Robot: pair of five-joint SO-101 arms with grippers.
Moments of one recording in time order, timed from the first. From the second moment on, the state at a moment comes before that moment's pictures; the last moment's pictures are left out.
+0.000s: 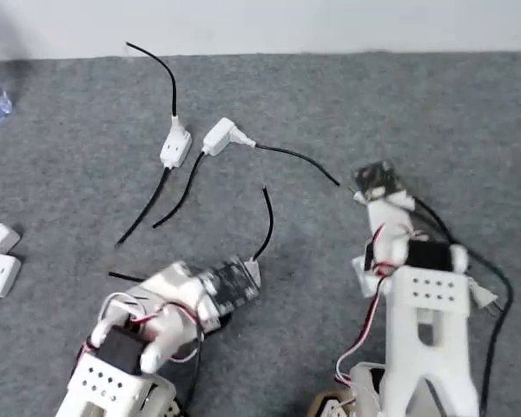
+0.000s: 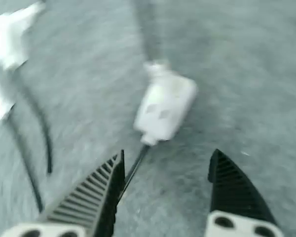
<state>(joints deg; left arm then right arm) 20.4 -75.8 77.8 65.7 -32.7 4.7 -39.4 51.5 70.1 24.7</state>
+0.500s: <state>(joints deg) 24.9 -41.9 65.7 50.3 -41.5 -0.2 -39.9 63.0 57.3 20.4</state>
